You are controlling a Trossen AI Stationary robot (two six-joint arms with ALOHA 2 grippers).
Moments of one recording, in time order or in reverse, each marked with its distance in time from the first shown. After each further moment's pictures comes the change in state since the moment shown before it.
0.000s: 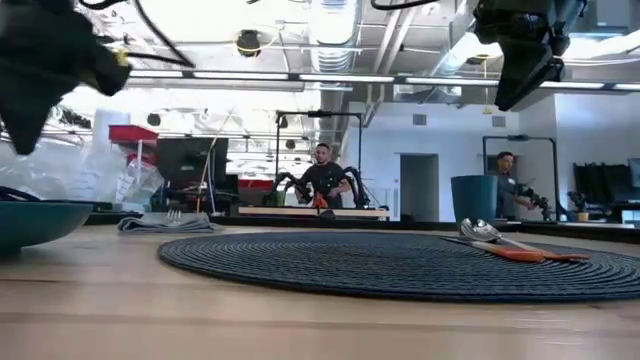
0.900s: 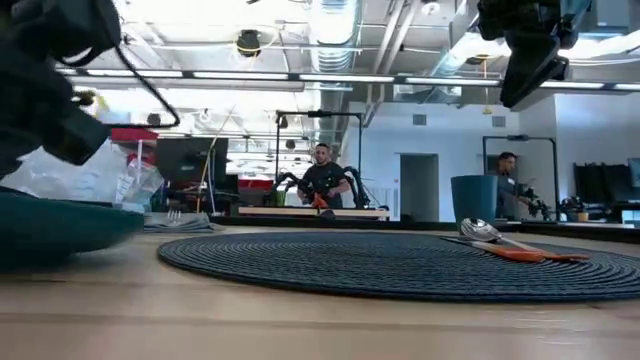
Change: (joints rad) left arm -0.015 0.005 -0.261 0.519 0.257 -0.117; right arm 0.057 0.000 0.000 0.001 -0.014 0.031
